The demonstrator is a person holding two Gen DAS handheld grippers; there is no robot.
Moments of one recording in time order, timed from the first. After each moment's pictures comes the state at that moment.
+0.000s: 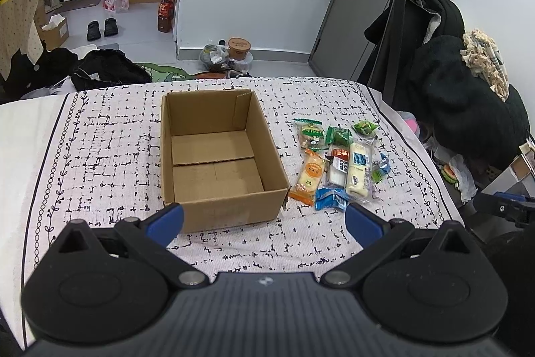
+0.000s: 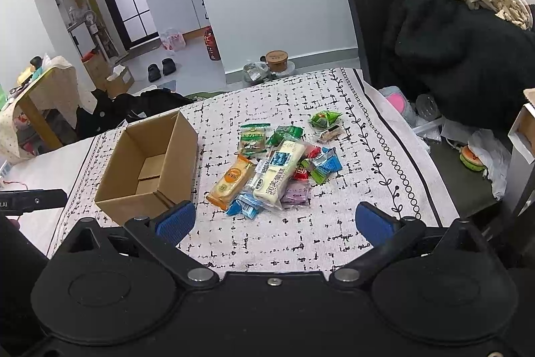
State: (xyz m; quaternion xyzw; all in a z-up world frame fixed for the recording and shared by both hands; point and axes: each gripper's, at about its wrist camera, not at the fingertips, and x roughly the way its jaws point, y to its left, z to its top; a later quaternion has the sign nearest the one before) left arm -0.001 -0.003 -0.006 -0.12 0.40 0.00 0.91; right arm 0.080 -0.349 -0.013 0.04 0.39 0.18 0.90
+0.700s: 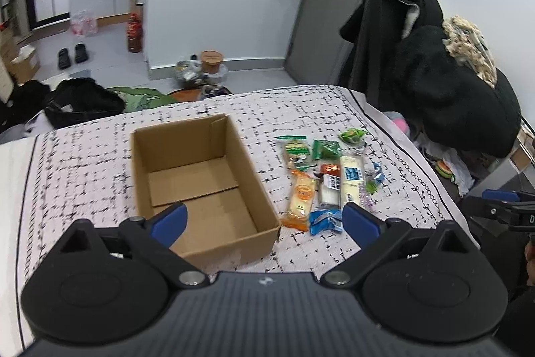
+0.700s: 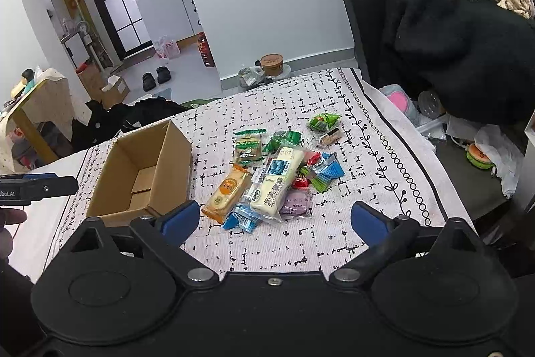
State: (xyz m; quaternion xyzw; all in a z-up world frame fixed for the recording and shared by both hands) left arm 0.047 -0.005 -0.013 -0.07 0.39 -0.05 0.92; right arm 0.101 -0.345 -0.031 0.06 0.39 0.17 0.90
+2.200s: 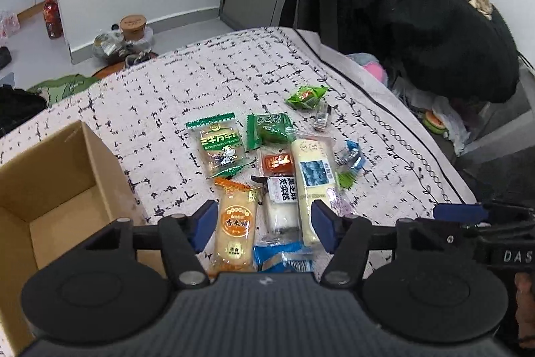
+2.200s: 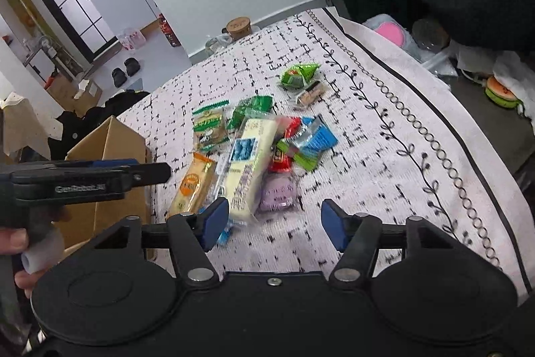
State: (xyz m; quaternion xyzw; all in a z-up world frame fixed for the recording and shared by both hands) left arm 0.196 -0.100 -0.098 -0.03 0.47 -0.16 0.87; right arm 0.174 -0.341 -0.111 0.13 0.46 0.13 0.87
